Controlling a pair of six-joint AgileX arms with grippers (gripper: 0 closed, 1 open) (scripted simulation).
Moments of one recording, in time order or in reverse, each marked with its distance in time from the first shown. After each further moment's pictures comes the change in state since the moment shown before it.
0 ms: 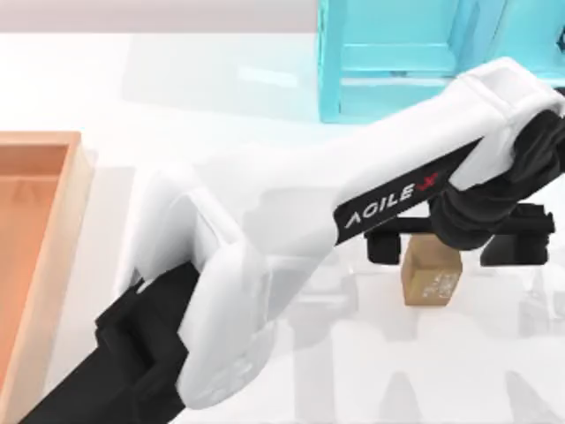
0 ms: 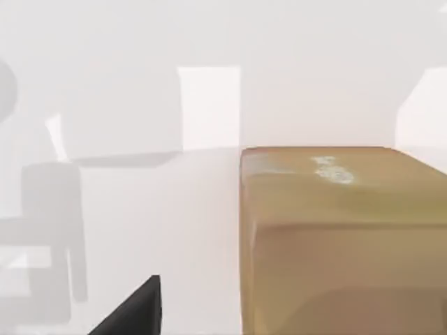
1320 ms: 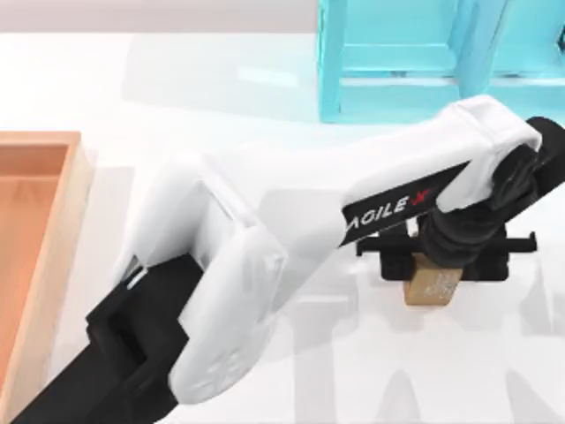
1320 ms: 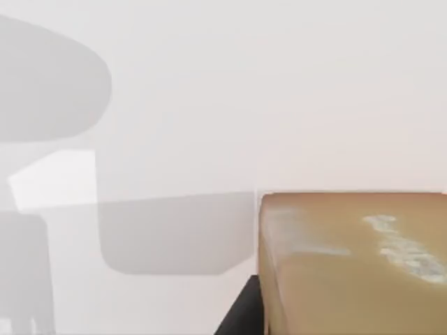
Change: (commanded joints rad) left arm 0.010 -0.026 -0.193 0.175 0.001 0.010; right arm 0.000 0.000 0.000 0.000 0.000 0.000
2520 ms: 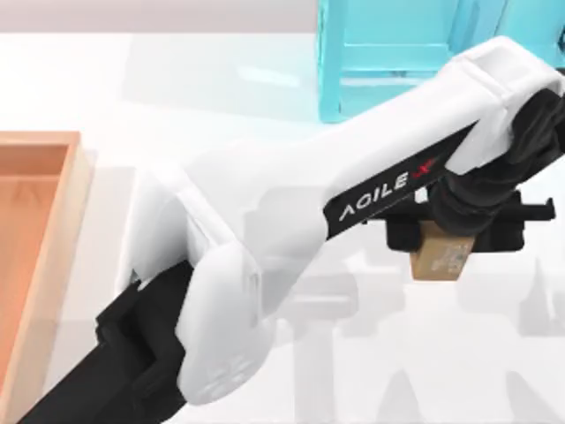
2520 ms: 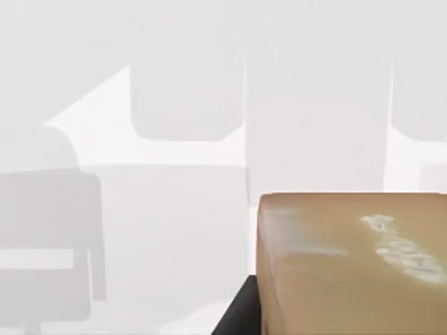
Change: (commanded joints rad) left arm -0.005 0.040 0.272 -0.234 0.000 0.001; right arm 0.000 0.000 0.000 0.000 0.000 0.000
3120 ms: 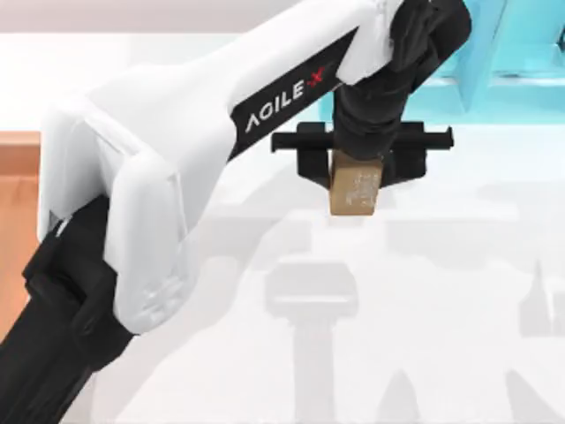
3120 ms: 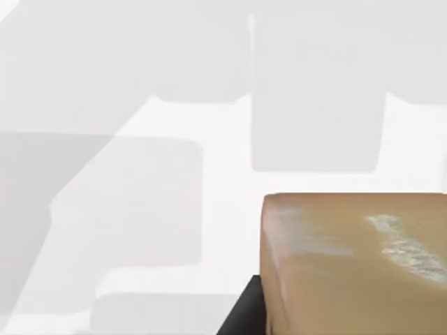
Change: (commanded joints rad) left arm 0.225 -0.104 -0.119 0.029 0.032 0.197; right arm 0.000 0.000 0.000 0.000 0.000 0.000
